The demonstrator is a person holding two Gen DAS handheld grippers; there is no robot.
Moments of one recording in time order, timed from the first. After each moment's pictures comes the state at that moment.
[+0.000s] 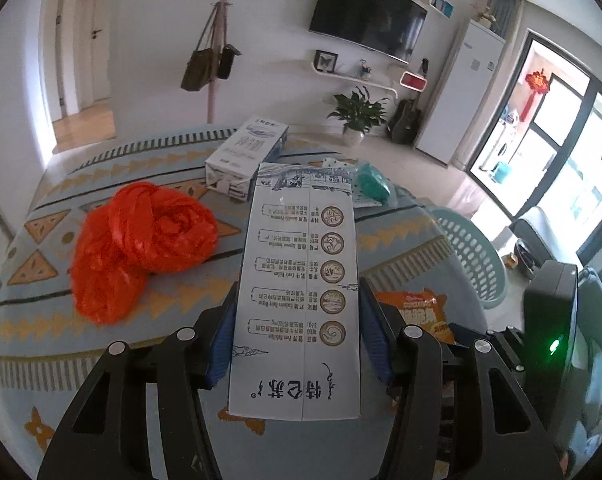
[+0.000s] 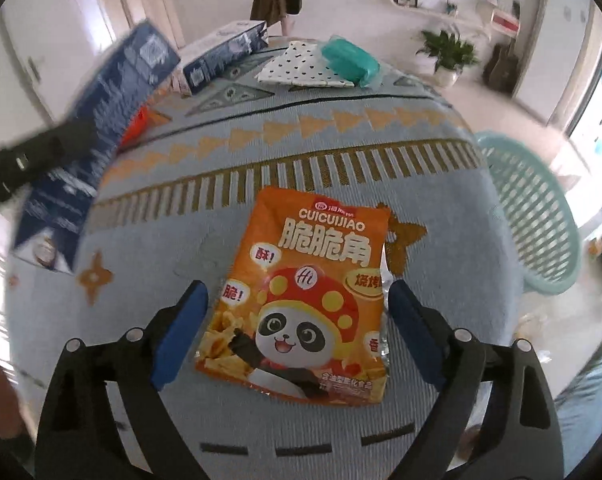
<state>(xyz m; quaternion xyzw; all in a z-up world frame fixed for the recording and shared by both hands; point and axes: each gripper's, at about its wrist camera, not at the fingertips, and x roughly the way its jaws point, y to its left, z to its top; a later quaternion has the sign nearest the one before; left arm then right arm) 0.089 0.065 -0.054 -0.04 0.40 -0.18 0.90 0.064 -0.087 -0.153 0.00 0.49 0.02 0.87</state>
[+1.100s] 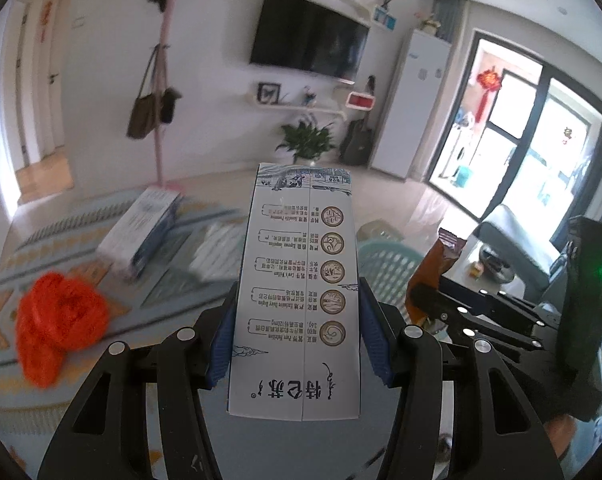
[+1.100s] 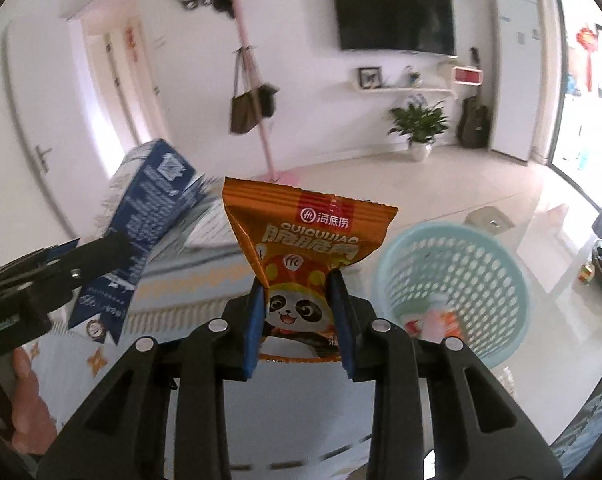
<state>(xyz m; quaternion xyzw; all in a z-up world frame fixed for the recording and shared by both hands) 0.092 -0.048 -0.008 -0.02 0.33 -0.26 0.91 0.050 -0.233 -0.061 0.10 0.32 -0.01 0.94</state>
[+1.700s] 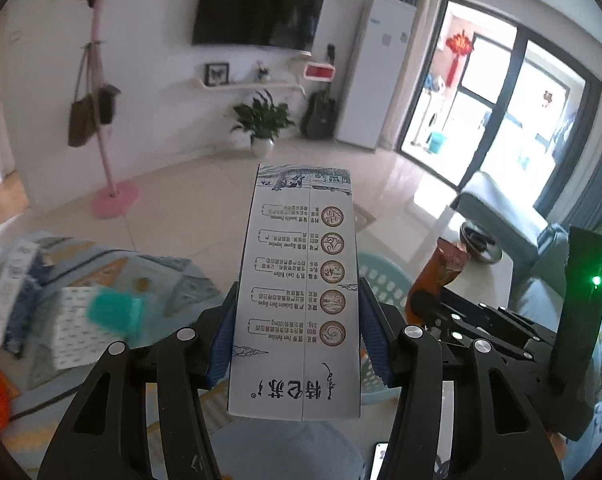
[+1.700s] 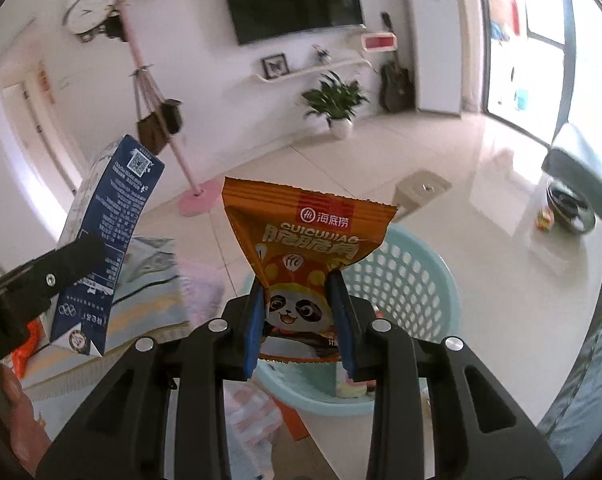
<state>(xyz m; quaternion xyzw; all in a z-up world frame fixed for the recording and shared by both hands) 0.165 -0.206 -0.042 0.03 0.37 -0.32 0.87 0.098 -0.382 -0.114 0.18 0.37 -0.13 0.90</state>
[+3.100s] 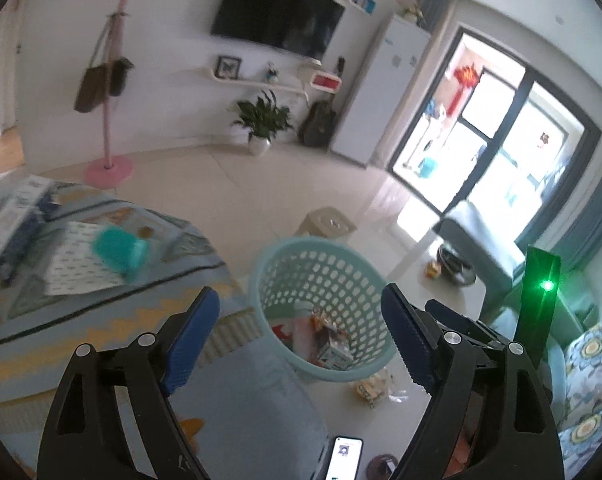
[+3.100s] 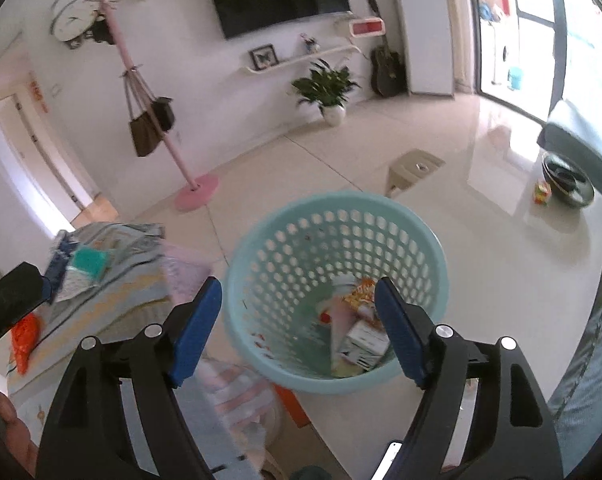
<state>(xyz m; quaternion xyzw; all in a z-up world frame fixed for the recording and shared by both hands) 0.121 -0.153 -0.034 -0.06 0.36 -0.31 0.87 0.066 -0.368 -0.109 0.19 0.35 -0.11 0.91</state>
